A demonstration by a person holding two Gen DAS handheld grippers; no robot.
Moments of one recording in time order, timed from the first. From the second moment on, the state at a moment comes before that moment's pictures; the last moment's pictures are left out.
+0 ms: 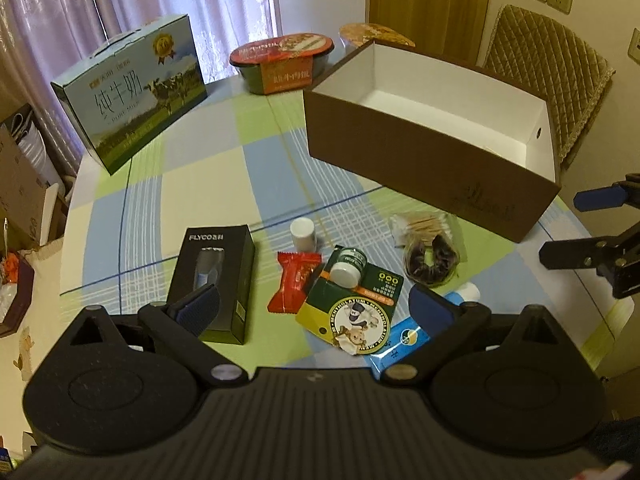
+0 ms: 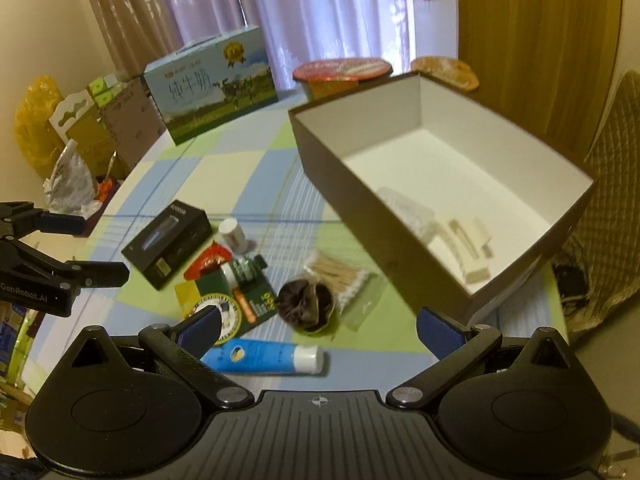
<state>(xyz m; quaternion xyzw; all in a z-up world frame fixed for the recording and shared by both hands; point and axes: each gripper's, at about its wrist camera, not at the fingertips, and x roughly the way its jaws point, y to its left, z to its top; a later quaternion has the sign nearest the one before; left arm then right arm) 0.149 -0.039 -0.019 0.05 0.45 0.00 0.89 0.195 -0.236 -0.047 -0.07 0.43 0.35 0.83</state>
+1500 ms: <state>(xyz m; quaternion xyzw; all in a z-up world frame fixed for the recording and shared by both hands) 0.139 0.004 -0.087 0.00 0.52 0.06 0.85 0.164 -0.192 -0.168 -0.37 0.37 0.56 0.65</state>
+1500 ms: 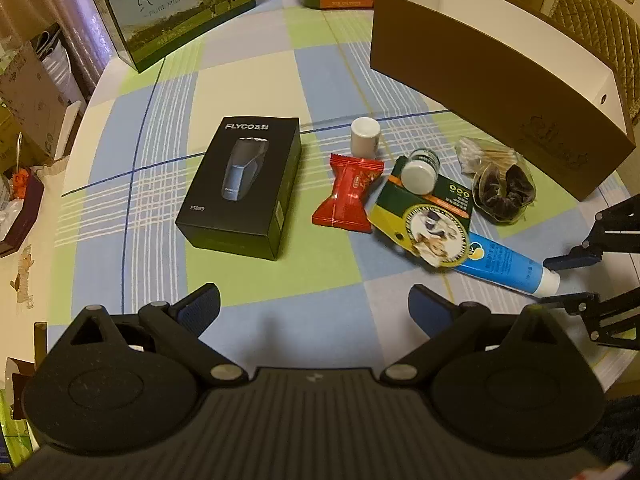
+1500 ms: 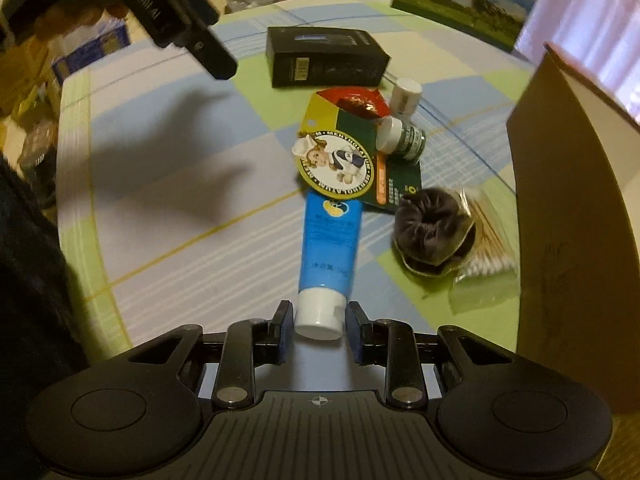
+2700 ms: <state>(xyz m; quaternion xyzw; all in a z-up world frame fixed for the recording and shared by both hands) 0.227 -0.071 -0.120 0.13 0.48 -0.13 0.86 0.186 -0.301 -0.166 -0.19 0.49 0.31 0.79</state>
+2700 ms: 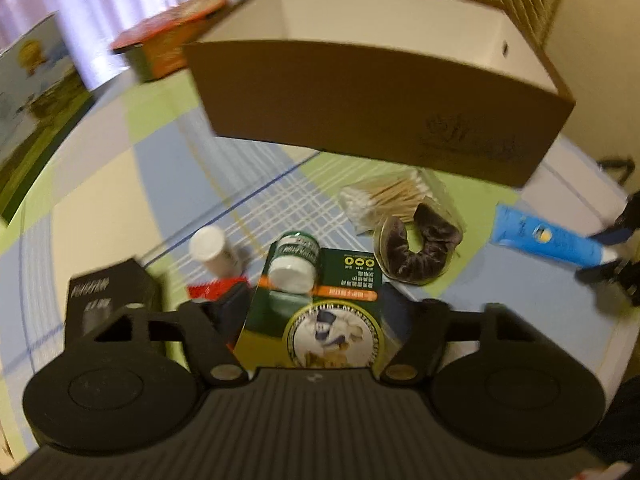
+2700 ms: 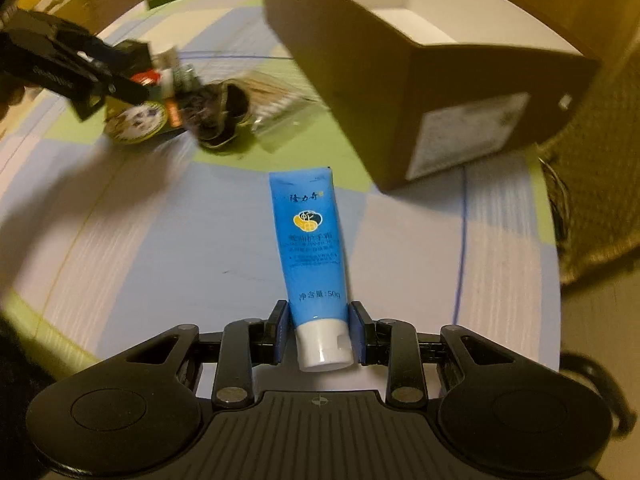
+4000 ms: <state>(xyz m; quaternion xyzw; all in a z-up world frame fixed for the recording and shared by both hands) 0.176 -0.064 -0.142 0.05 0.54 -0.10 0.83 0.189 -0.286 -0.169 -0.18 0.47 0.29 0.81</state>
